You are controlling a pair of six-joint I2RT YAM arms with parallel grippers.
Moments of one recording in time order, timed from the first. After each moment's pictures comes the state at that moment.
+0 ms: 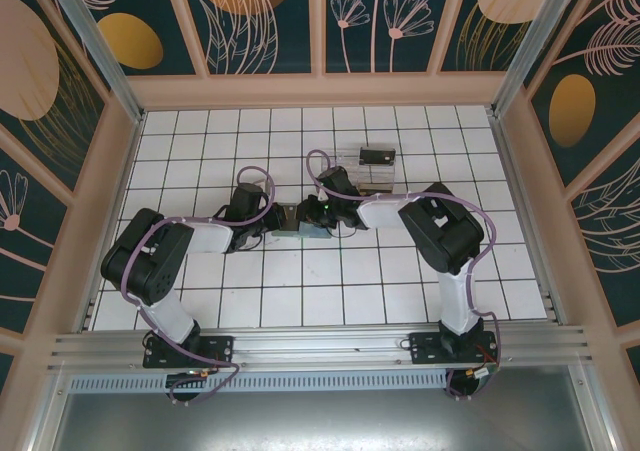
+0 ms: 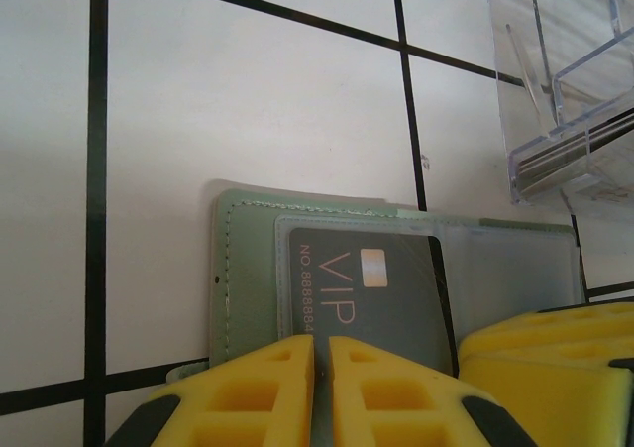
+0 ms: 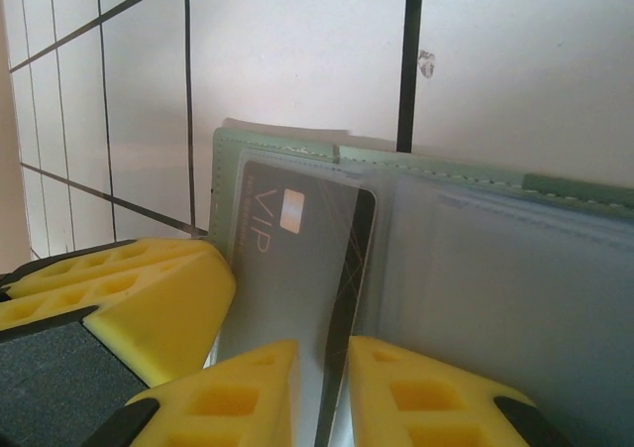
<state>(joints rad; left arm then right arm) -0.45 1.72 0.66 0.32 0.17 -0.65 0.71 2.01 1.12 0.10 -0.39 0.87</state>
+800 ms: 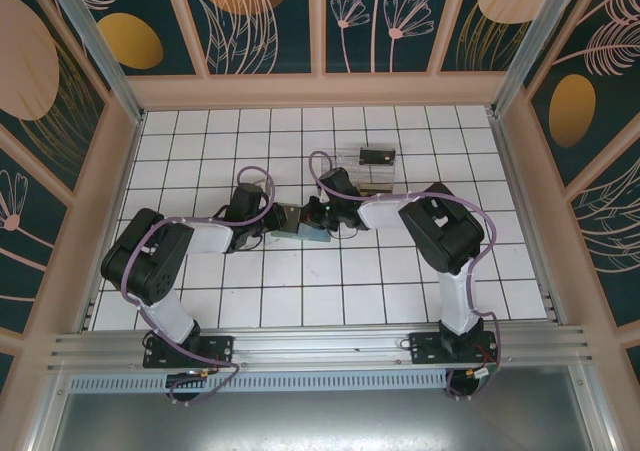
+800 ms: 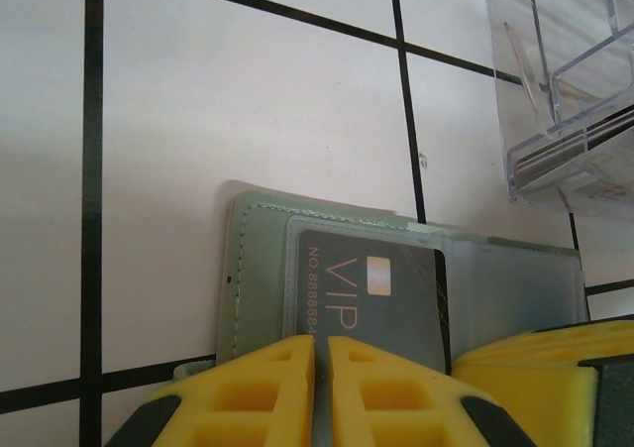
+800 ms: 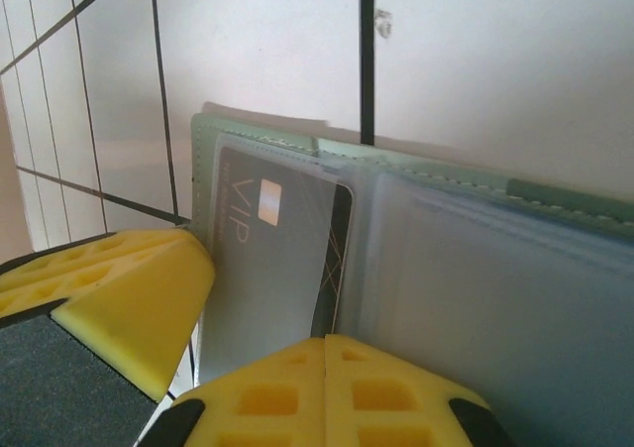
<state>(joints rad) -0.45 1.72 0.66 0.32 0.18 -0.65 0.71 2.01 1.10 0.10 -0.41 0.92</state>
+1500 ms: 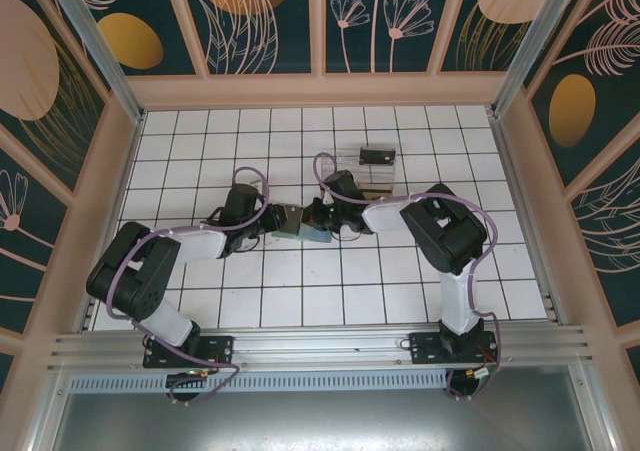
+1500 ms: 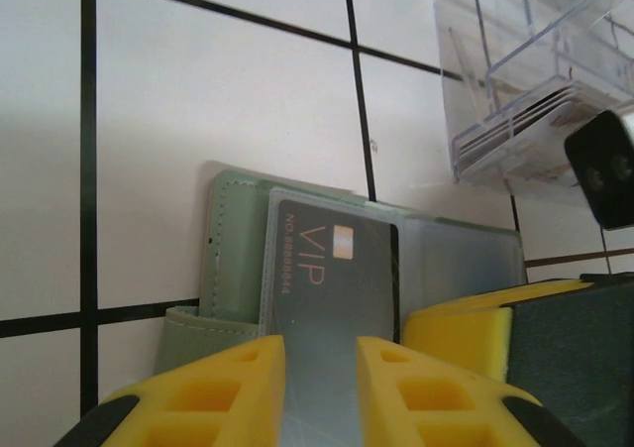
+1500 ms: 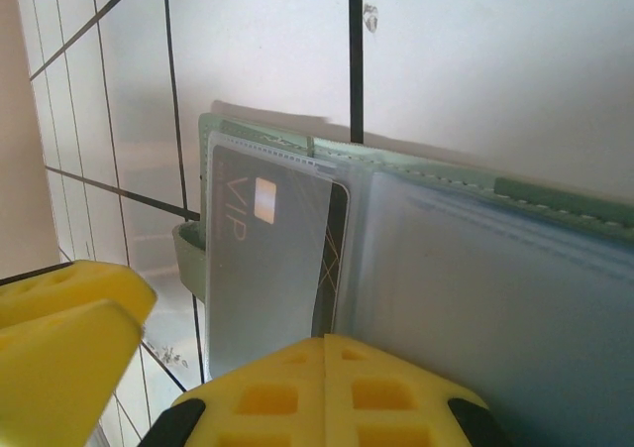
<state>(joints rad) -0.45 1.61 0.62 0.27 0.20 -0.66 0.69 2.00 1.04 0.19 -0.44 0.94</state>
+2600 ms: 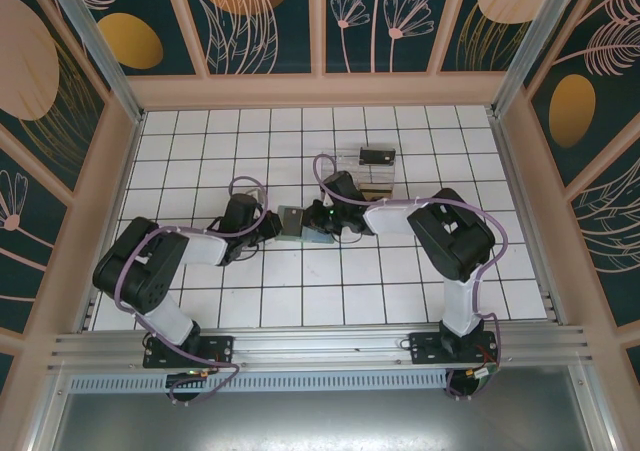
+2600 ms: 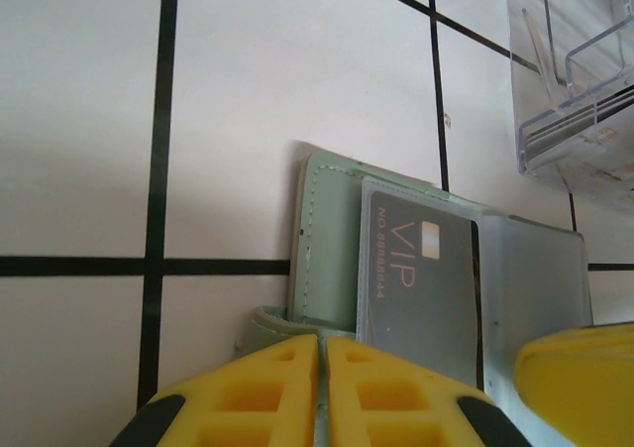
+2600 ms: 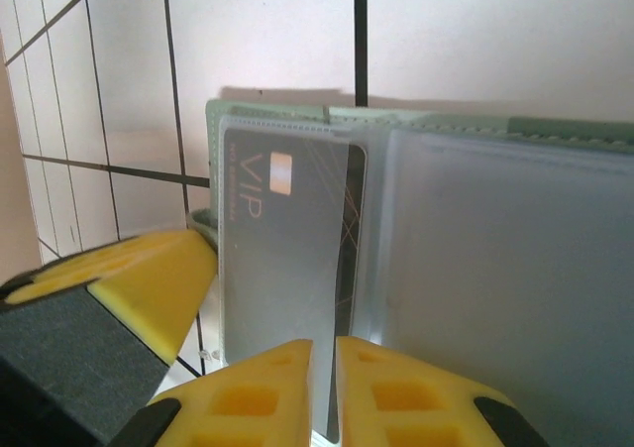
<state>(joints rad) -0.45 1.65 0.53 0.40 0.17 -0.74 0.72 1.93 1.03 0.09 -0.39 0.93</state>
